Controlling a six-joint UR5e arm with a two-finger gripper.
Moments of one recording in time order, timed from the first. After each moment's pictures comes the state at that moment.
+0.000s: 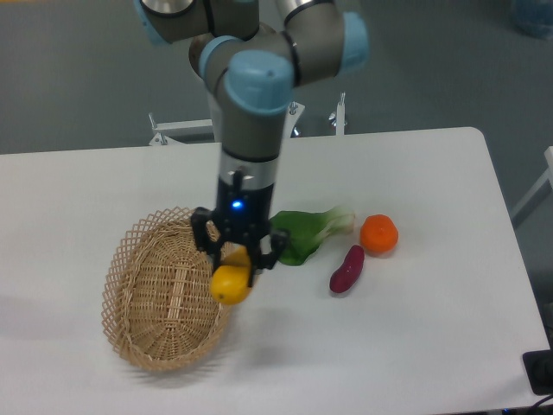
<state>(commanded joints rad) 2.19 -1.83 -1.76 -0.78 1.41 0.52</state>
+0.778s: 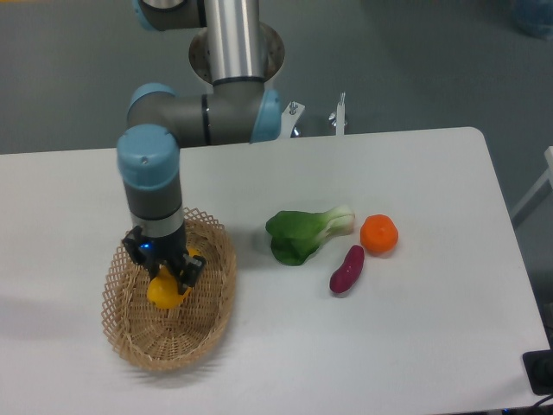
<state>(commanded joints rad) 2.03 -1.95 -1.79 -0.77 1.54 0.52</state>
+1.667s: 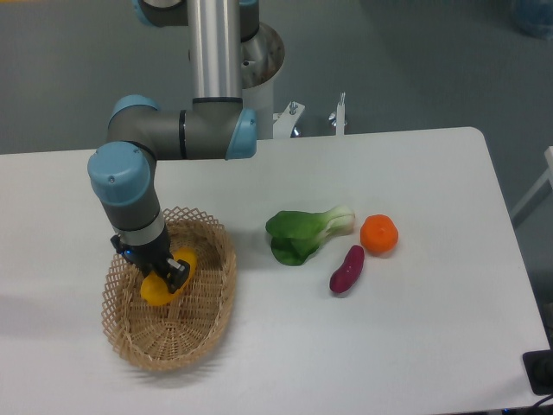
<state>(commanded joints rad) 1.99 -1.98 -1.80 -0.77 1.59 0.55</state>
